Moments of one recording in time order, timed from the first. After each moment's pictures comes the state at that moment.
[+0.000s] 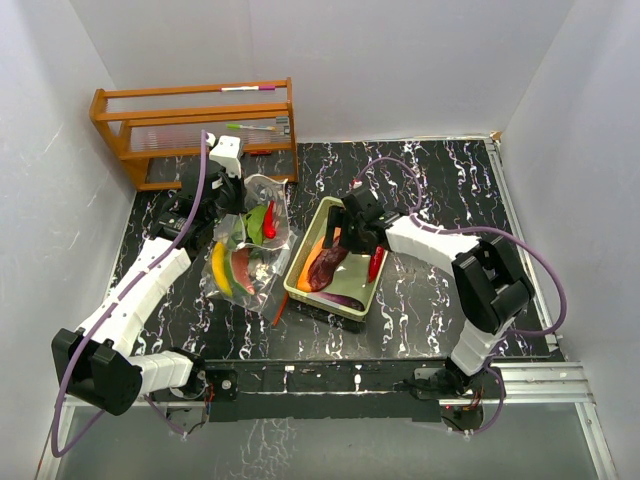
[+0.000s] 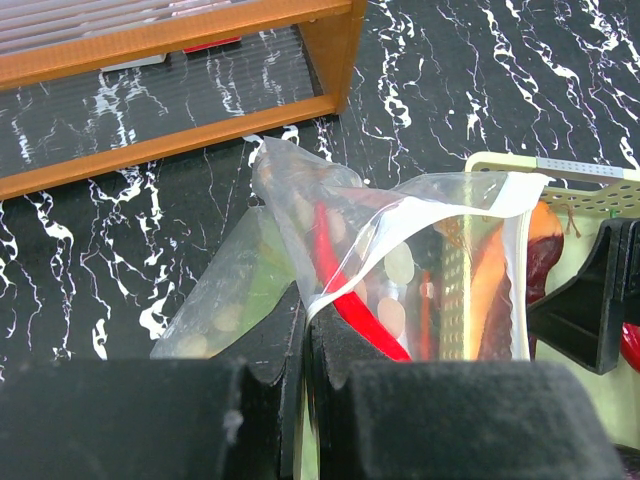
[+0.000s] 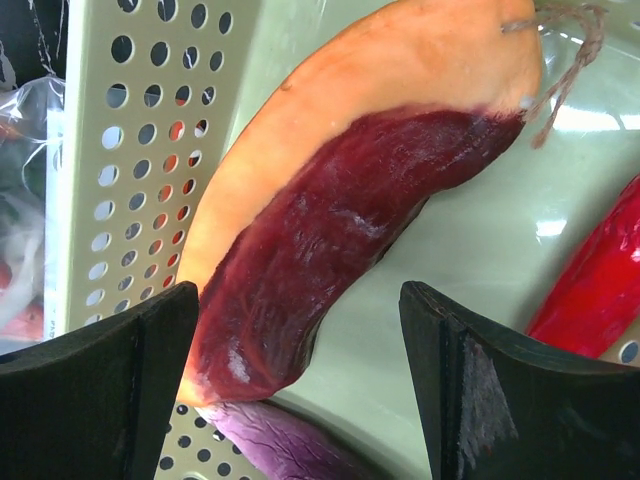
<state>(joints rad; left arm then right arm) -0.37 1.22 1.12 -0.33 -0.09 -0.08 0.60 1.73 1.15 -0.35 0.00 0.69</state>
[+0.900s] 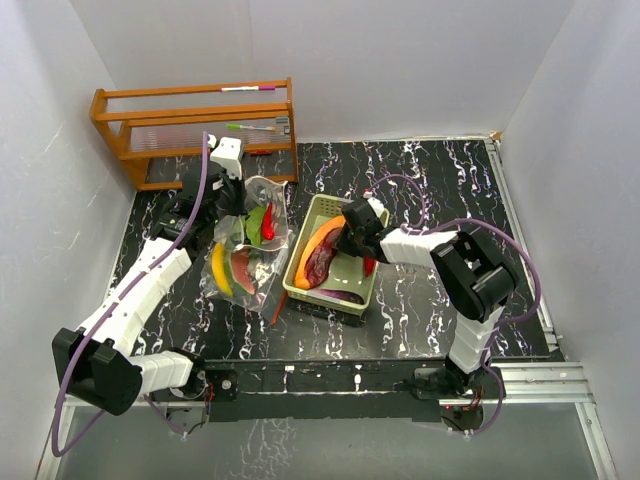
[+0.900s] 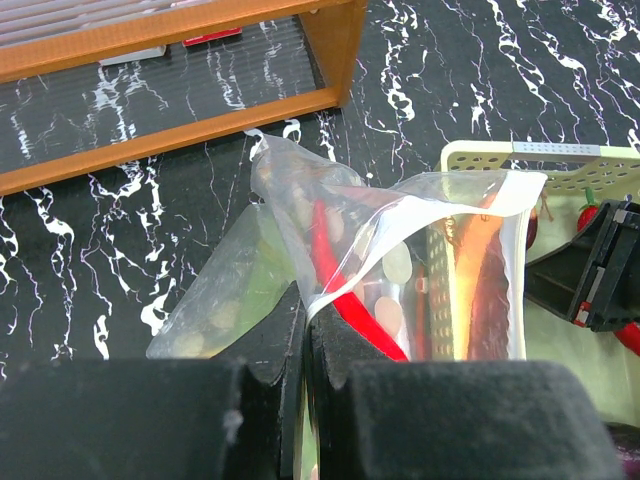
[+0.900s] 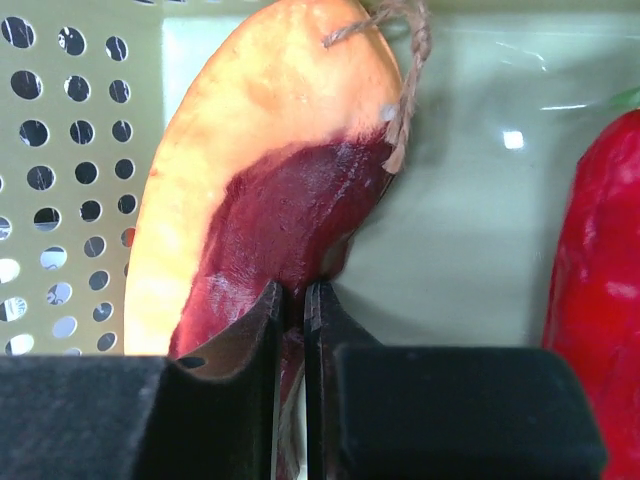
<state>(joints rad) -0.37 1.22 1.11 -0.33 -0.09 -0.07 0.60 1.83 1.01 -0.01 0.10 0.90</state>
